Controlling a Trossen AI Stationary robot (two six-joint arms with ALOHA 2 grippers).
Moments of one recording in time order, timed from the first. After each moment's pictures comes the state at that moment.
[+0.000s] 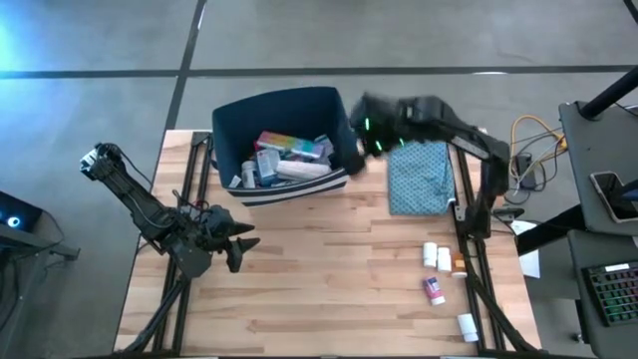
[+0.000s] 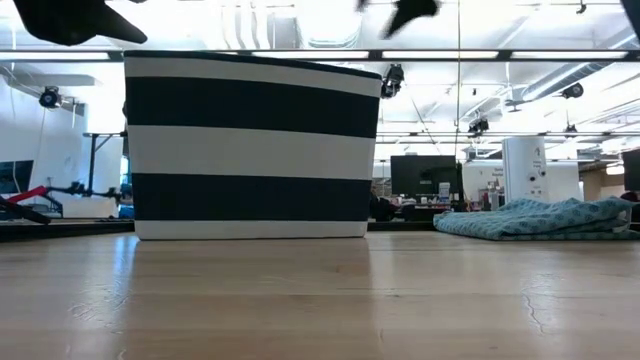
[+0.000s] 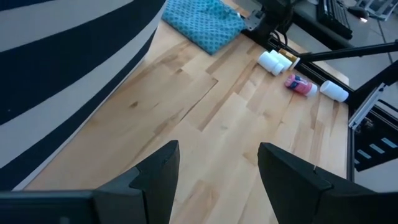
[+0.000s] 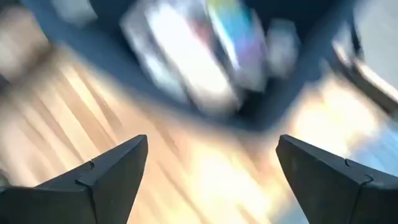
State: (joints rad) left arm -0.72 0.97 0.86 -0.70 -0.84 -1.15; right arm -0.18 1.82 2.29 -1.50 0.09 0.58
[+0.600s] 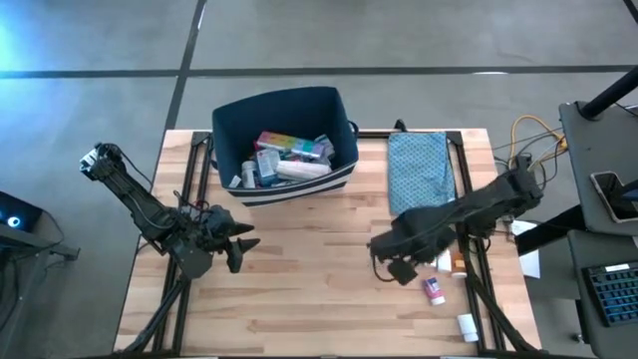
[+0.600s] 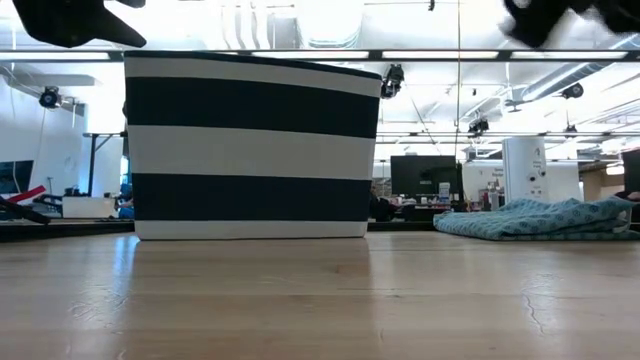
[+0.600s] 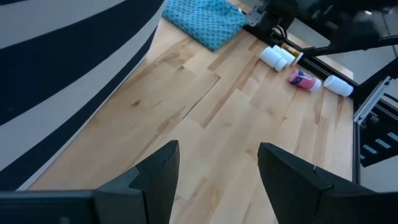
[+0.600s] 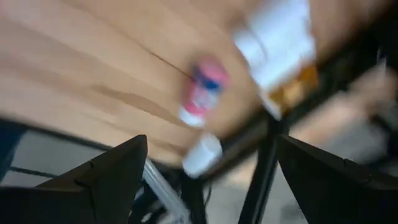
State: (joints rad) left arm -0.72 0.97 0.85 -0.71 -0.84 -1.14; right arm 0.36 1.64 1.39 -1.57 -0.39 1.29
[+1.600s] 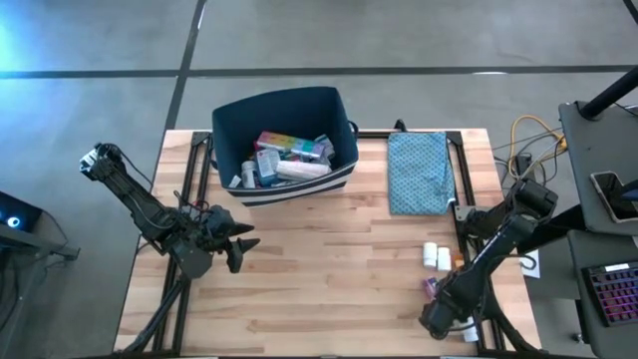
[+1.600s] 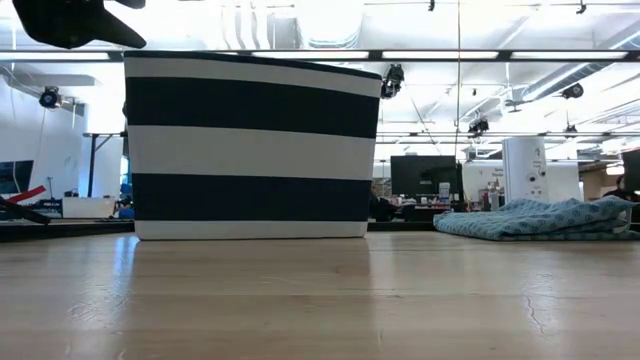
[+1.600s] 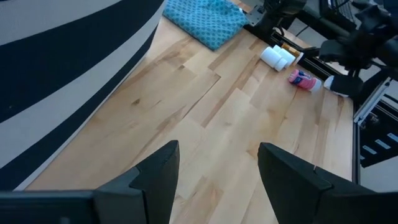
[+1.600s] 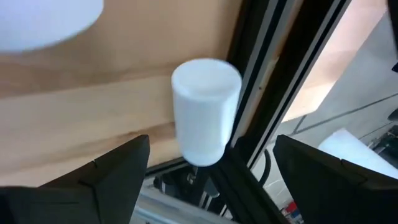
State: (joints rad) left arm -0.72 0.97 0.85 -0.71 -0.84 -1.14; right arm 0.97 1.64 0.91 -0.81 -0.65 2.48
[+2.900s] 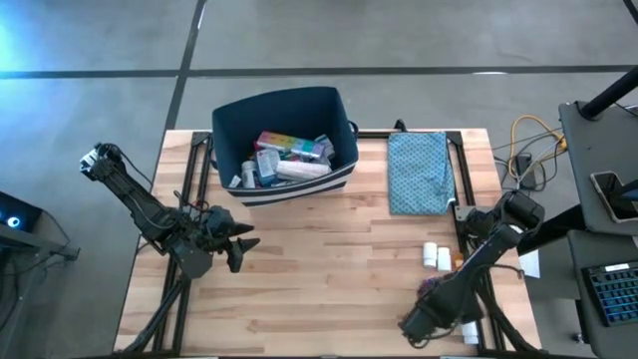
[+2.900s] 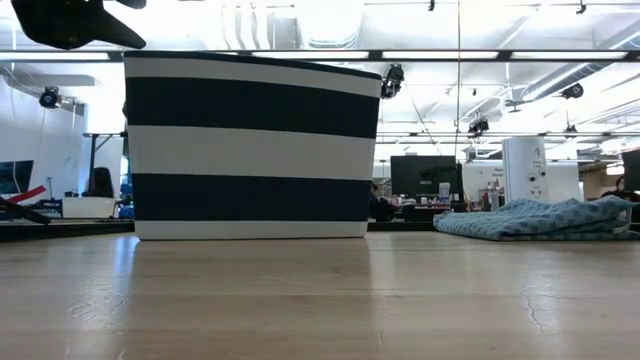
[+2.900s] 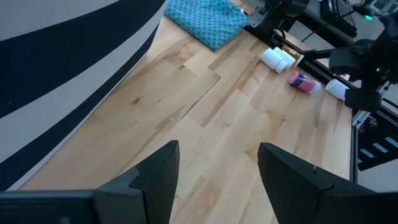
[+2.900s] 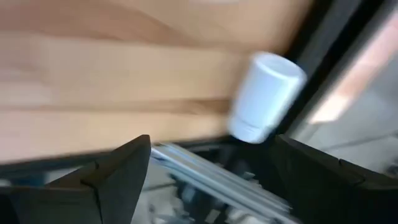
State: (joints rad) left arm -0.72 0.97 0.85 -0.71 -0.84 -1.17; right arm 0.84 1.78 1.19 -1.01 -0.57 2.23
